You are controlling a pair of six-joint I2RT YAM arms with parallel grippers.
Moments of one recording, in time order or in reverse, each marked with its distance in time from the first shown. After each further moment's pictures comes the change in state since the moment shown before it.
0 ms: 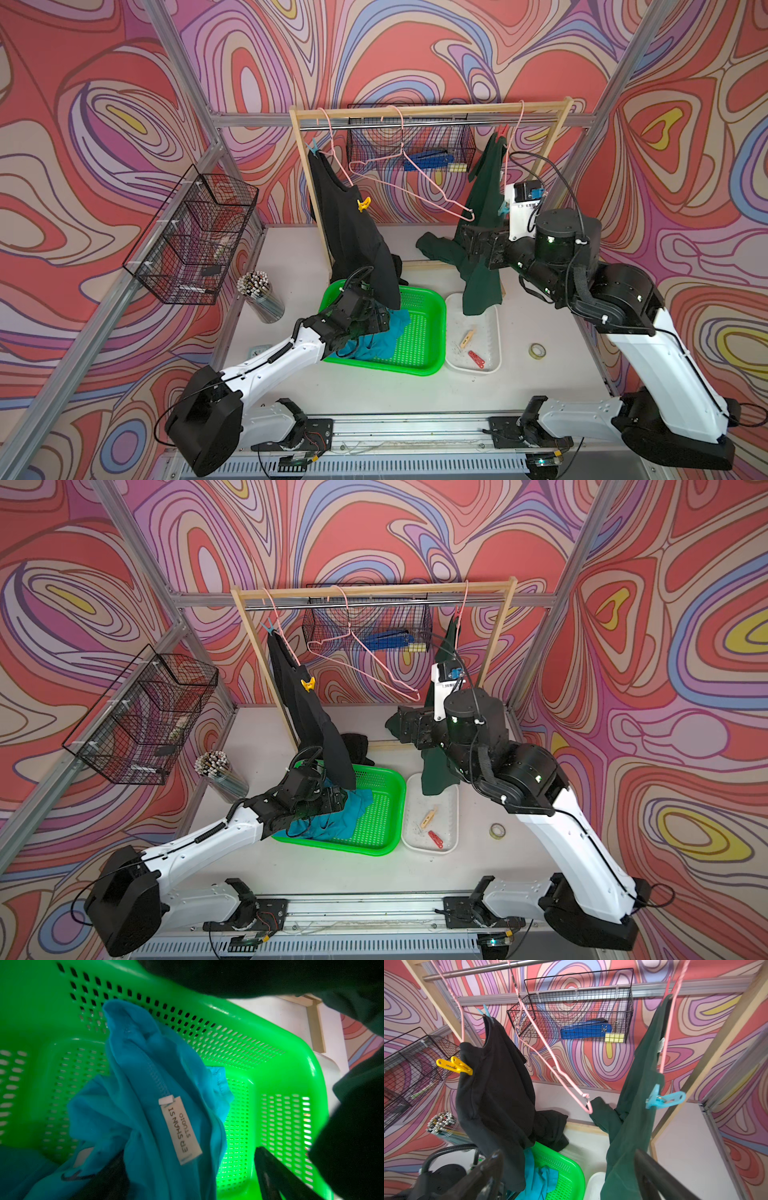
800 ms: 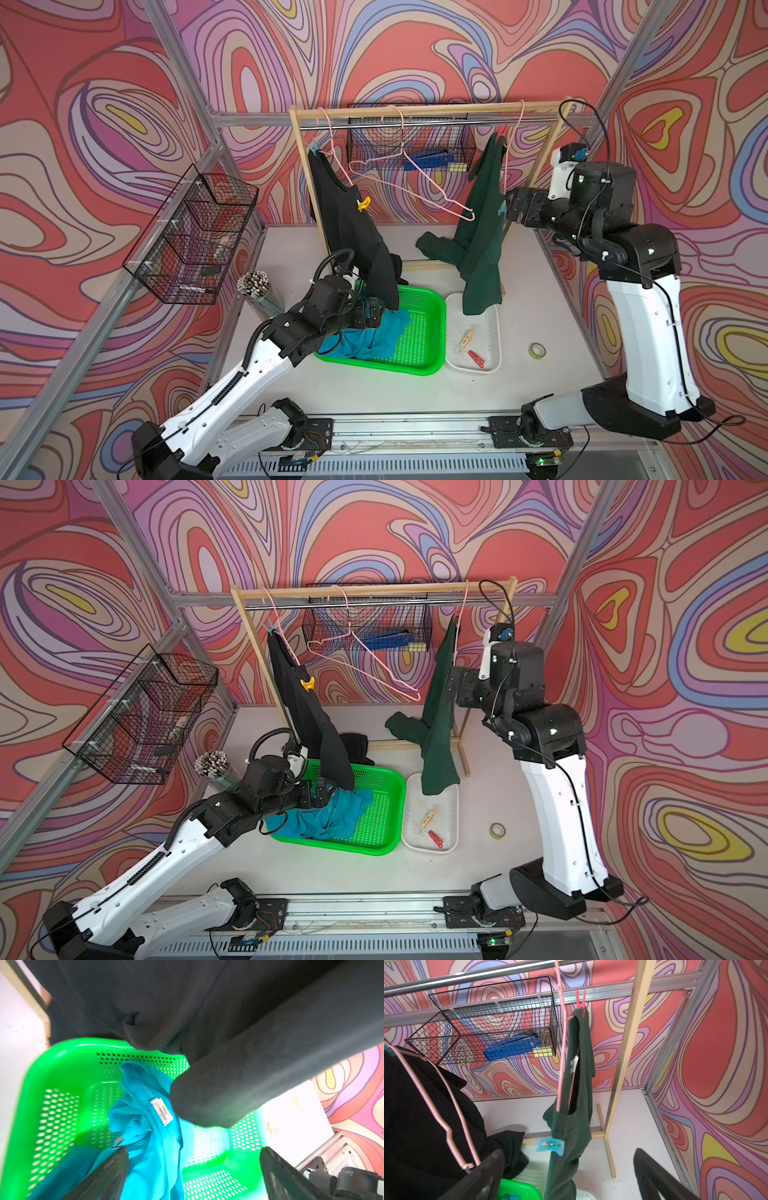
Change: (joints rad) left arm 0.014 -0.233 0.199 -0.290 0.022 0.175; right arm -0.510 0.191 0.274 -0.146 -0.275 -0.057
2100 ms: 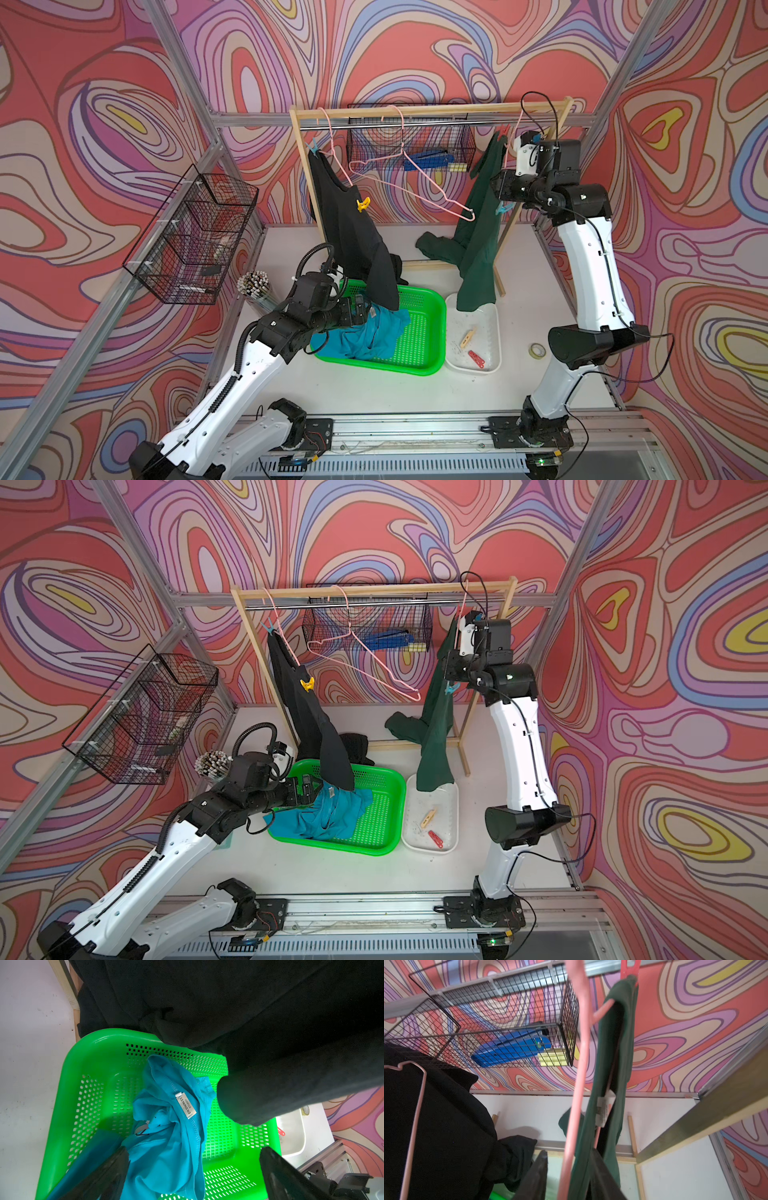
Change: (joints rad) left arm 0.160 -0.013 -0.013 -0.064 0.109 0.027; right arm -0.136 0.367 0.206 0.116 -0.316 -0.029
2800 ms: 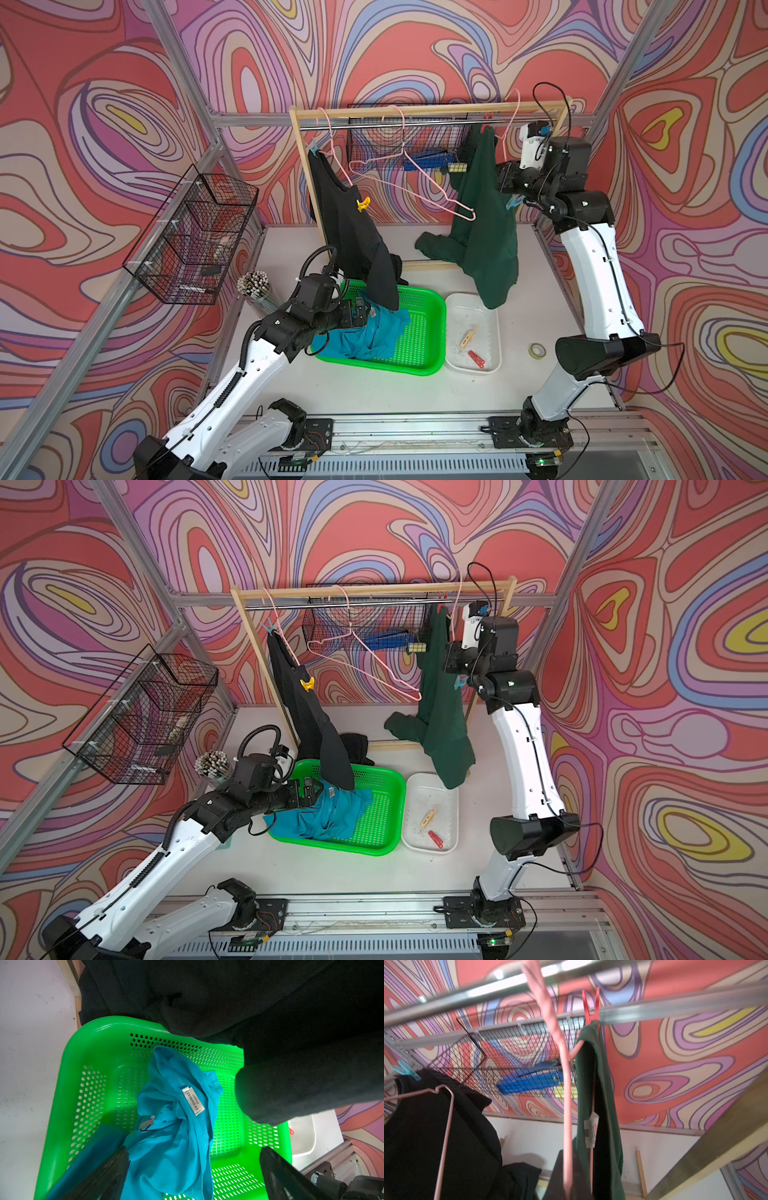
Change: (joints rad) left arm 0.003 0.010 -0.028 0.000 -0.004 0.000; right arm -0.001 -0.106 -0.154 0.269 -0.021 -0.007
